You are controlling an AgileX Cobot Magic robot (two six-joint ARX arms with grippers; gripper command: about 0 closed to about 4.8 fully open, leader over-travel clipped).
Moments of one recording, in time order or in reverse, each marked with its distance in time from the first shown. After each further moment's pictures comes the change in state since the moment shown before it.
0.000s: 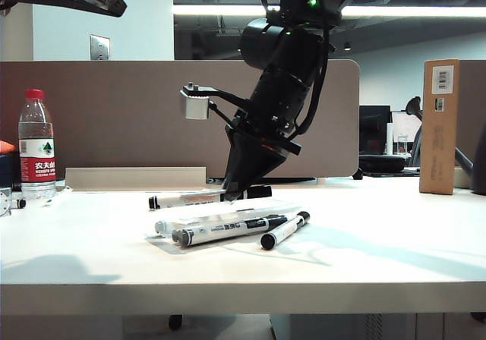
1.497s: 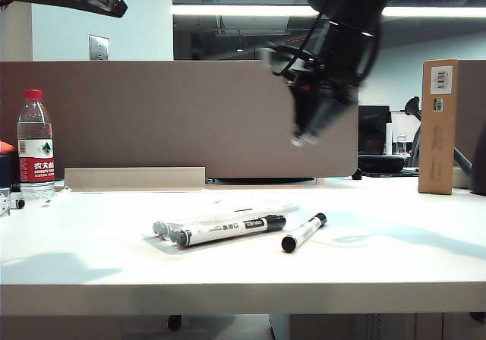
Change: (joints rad) left arm 0.000 0.000 0.000 0.048 -0.065 -0.003; right arm -0.185 -0.154 0.006 0.005 0.187 0.937
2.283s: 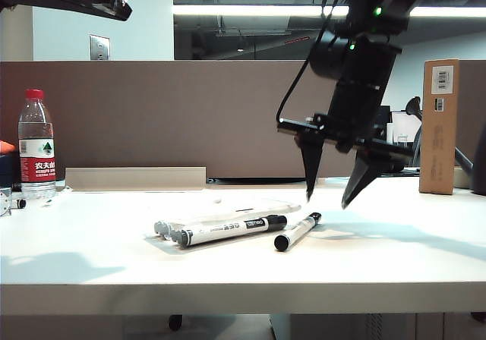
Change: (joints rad) left arm 0.000 0.019 0.000 0.021 -0.003 0.061; right arm -0.015 0.100 -0.105 -0.027 0.024 0.744
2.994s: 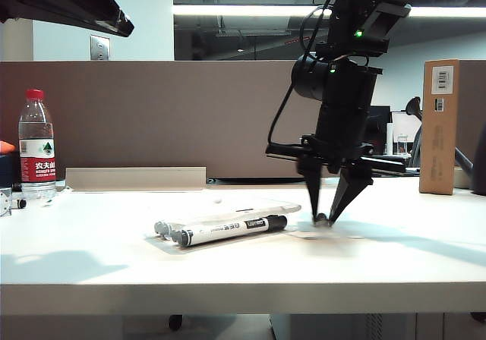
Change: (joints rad) left arm 0.000 0.033 -0.001 0.001 -0.018 0.024; right arm 0.038 0.062 0.008 0.016 0.113 0.094
